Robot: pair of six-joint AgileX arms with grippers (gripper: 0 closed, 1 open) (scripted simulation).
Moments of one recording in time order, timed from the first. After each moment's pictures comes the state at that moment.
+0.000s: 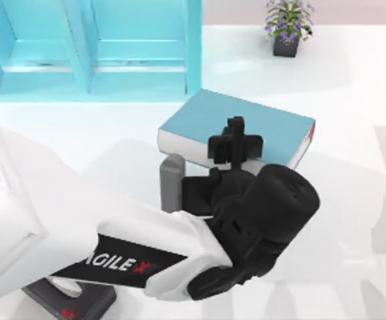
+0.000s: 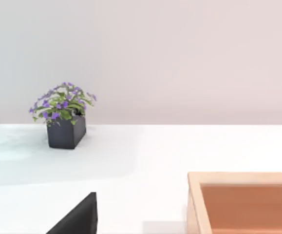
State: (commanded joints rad) left arm -1.07 1.95 0.95 0.49 -1.01 -2.00; right arm 0.00 0.00 0.00 0.00 0.00 0.00
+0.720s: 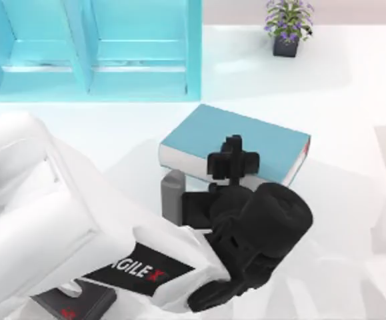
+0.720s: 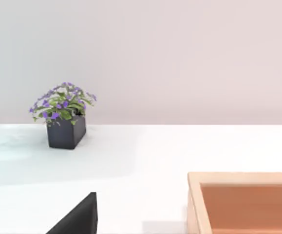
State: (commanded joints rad) left arm -1.07 2.03 0.92 0.60 -1.01 -2.00; right arm 0.00 0.00 0.00 0.00 0.00 0.00
